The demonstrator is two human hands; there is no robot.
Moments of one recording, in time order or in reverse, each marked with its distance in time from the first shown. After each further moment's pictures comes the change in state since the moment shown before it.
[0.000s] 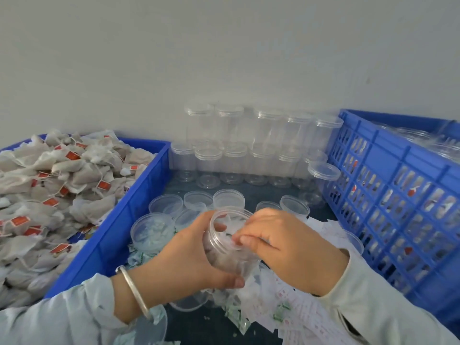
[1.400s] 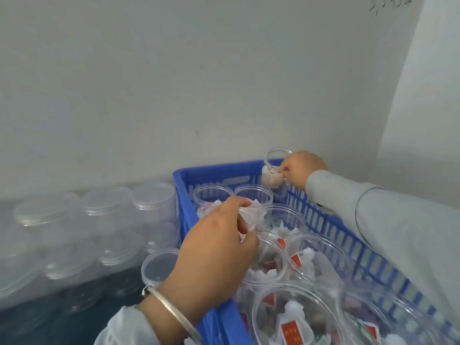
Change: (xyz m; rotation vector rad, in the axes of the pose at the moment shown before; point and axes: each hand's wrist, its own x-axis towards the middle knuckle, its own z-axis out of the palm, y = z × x) left_hand 0.304 0.234 0.211 0.297 0.086 0.495; right_hand -0.041 0.410 -0.330 -0.676 0.244 0.934
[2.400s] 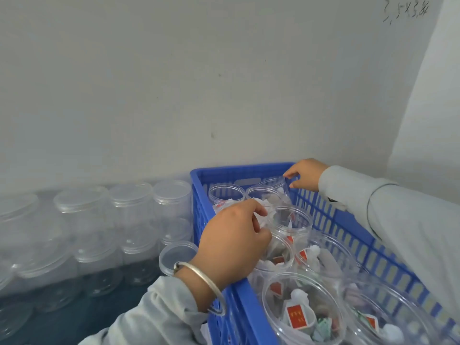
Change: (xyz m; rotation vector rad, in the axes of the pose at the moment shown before) left_hand 0.001 0.001 0.004 -0.015 -0.033 -0.066; right_hand -0.003 0.003 -0.007 0.055 -0.235 -0.189
